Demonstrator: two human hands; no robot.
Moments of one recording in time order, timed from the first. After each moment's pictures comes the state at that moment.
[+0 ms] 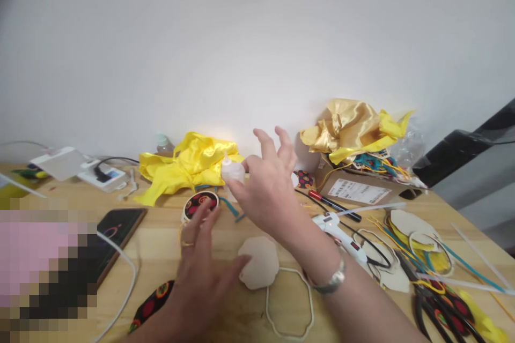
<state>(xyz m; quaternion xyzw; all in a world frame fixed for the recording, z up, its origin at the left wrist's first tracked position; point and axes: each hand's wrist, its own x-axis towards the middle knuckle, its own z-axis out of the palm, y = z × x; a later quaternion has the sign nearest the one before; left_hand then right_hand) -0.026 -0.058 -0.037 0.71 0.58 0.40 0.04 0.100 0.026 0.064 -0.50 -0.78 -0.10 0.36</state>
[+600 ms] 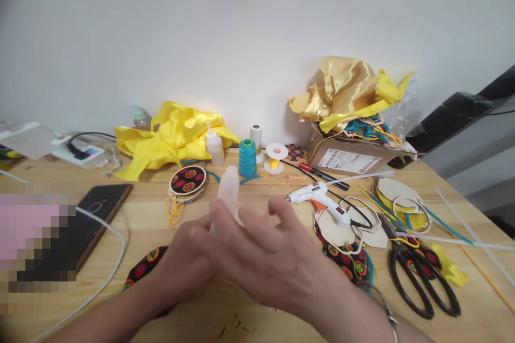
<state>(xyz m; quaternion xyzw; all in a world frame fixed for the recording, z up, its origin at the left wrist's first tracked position) -0.021 -0.067 -0.013 0.69 0.48 0.30 0.46 0.160 -0.066 0.028 -0.26 -0.91 -0.27 0.19</state>
